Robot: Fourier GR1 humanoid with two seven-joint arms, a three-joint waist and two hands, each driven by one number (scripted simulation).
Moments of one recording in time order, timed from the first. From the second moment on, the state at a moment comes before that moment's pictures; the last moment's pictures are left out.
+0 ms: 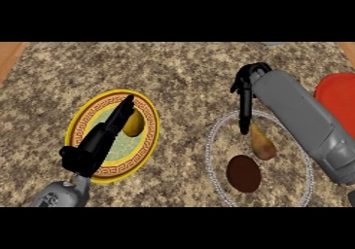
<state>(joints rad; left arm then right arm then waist) -0.15 0.27 -0.33 -1.56 0.17 0.02 0.03 -1.07 -0.33 0.58 -0.62 -0.17 0.77 0.98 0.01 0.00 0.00</state>
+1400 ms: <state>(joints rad) -0.13 0.22 -0.25 -1.58 0.12 -0.05 0.05 -0.79 -0.39 0.56 -0.90 0.16 0.73 0.94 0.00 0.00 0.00</state>
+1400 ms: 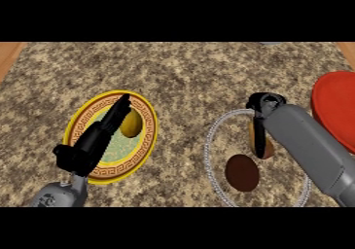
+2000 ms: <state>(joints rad) -0.12 0.18 -0.24 -1.61 0.08 -0.07 0.07 -0.74 -0.37 0.50 -0.90 0.36 0.70 0.81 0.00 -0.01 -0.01</state>
